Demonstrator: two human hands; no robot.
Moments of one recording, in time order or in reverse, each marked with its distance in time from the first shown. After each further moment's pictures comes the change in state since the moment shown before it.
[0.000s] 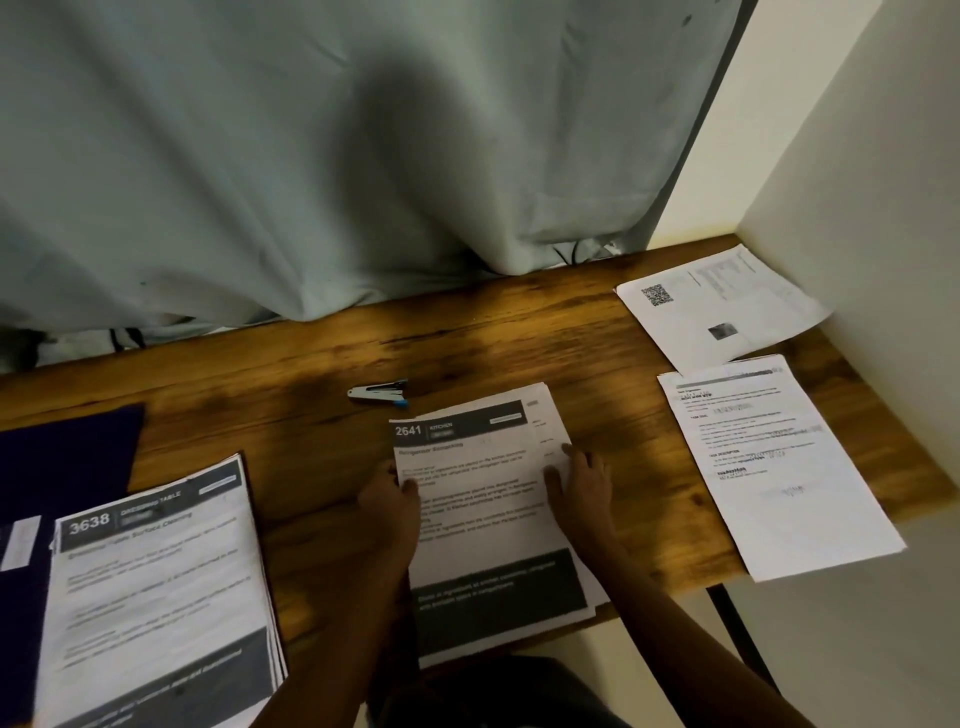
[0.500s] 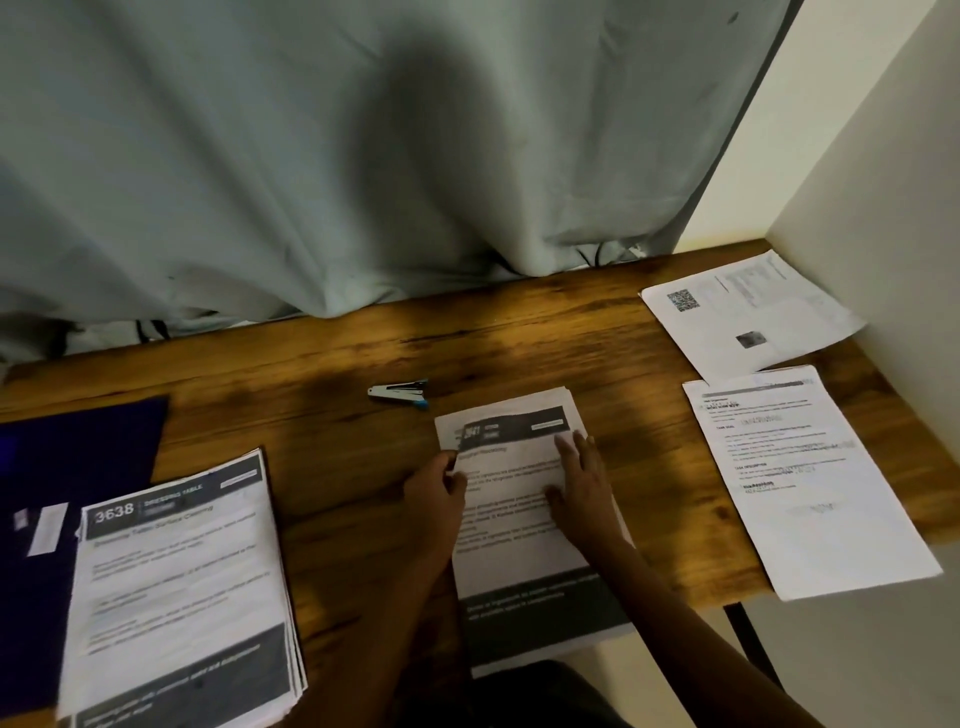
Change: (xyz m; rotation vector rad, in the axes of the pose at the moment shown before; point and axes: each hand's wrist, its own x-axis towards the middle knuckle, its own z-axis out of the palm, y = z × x) left_hand -0.008 0.011 0.009 0.040 -0.099 0.229; right_hand 0.006 -0.010 0.008 -0.107 -0.168 -0.201
